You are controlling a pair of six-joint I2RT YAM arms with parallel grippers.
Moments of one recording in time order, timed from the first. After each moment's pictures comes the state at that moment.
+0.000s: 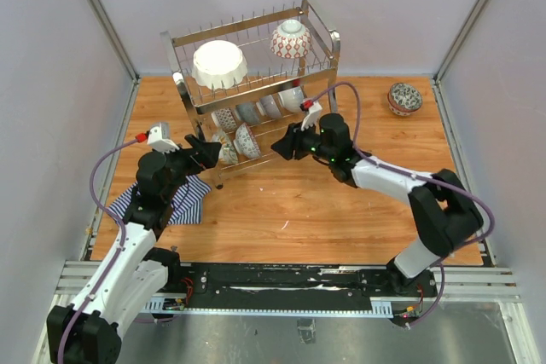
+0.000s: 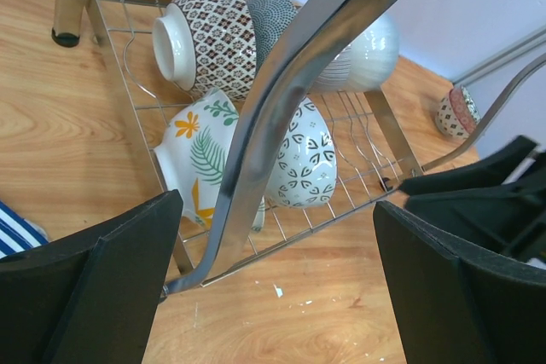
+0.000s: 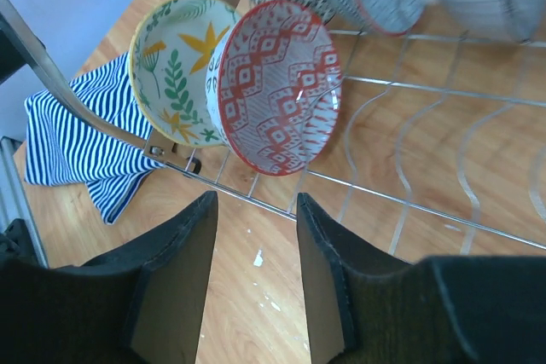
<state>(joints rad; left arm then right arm) -0.21 0.72 0.46 0.11 0.03 -0.59 0.60 1.54 0.89 0.38 -0.33 0.36</state>
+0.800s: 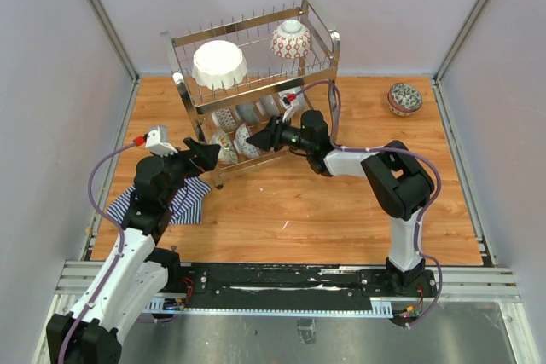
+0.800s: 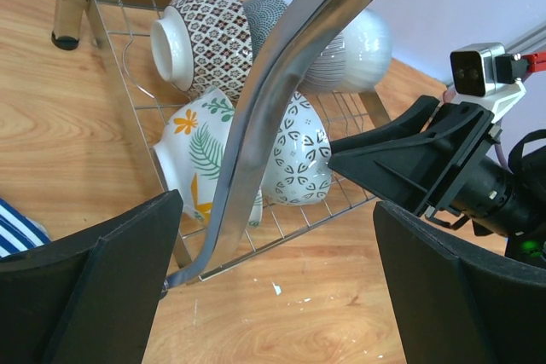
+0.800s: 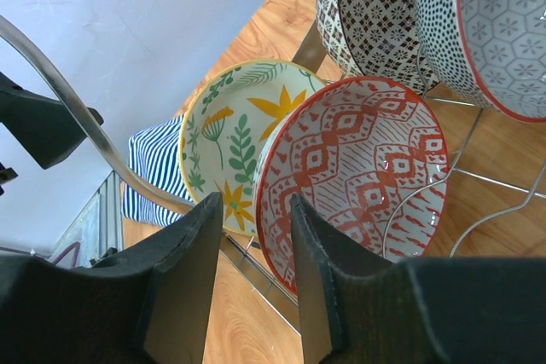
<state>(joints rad) -0.21 0.67 0.44 0.10 0.03 -0.59 0.63 1.96 1.09 0.78 -0.53 0.66</state>
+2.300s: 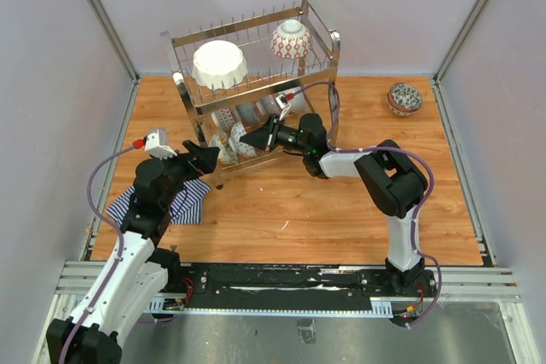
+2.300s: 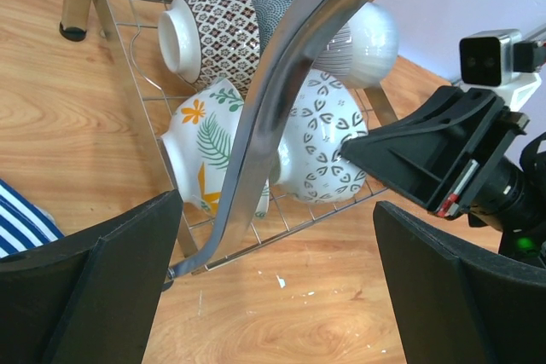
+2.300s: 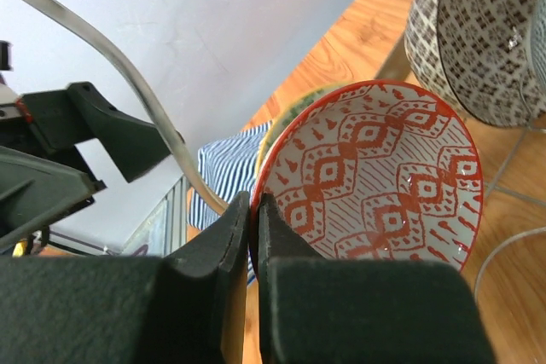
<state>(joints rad) -0.21 0.64 0.43 0.07 0.02 -0.59 0.65 2.01 1.10 0.96 -0.59 0.83</state>
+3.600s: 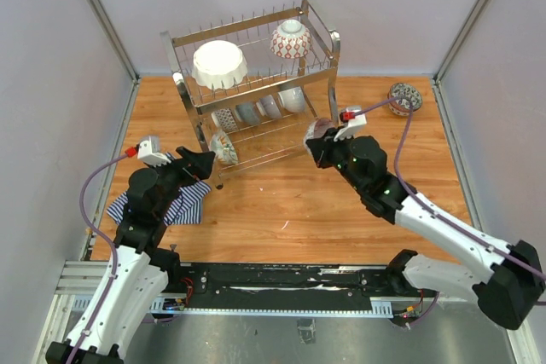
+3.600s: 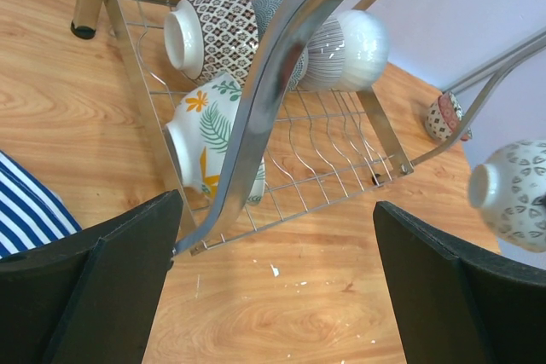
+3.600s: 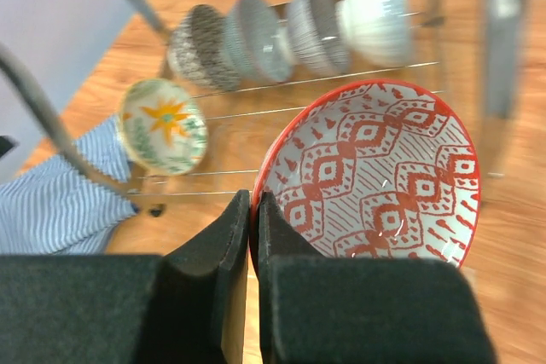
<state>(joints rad) -0.21 0.50 0.43 -0.05 0.00 -0.61 0.75 1.07 0.74 0.20 0.17 0.40</state>
